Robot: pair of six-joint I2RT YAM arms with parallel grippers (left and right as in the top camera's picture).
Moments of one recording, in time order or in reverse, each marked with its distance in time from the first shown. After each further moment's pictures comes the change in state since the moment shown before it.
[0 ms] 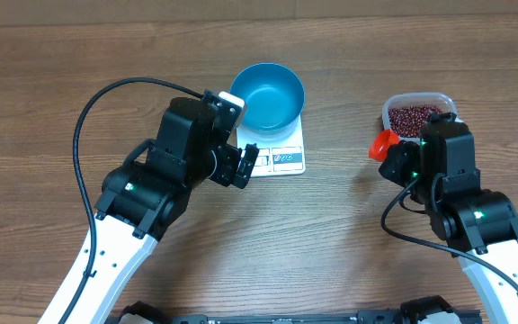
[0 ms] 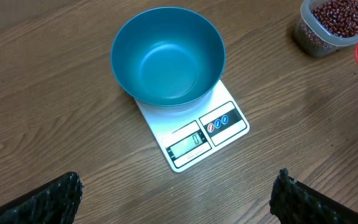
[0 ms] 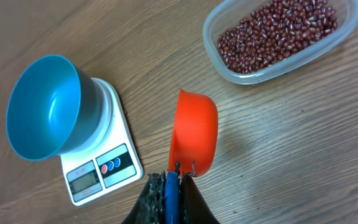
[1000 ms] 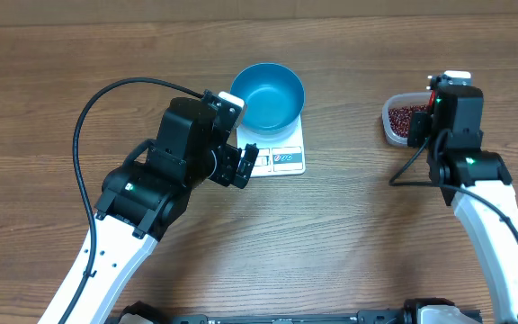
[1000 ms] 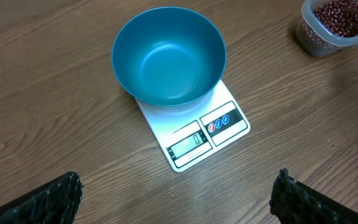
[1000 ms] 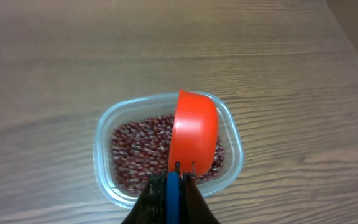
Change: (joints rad) left arm 0.000 0.000 0.000 0.000 -0.003 0.000; right arm -0.187 0.291 0.002 0.377 0.205 -0.645
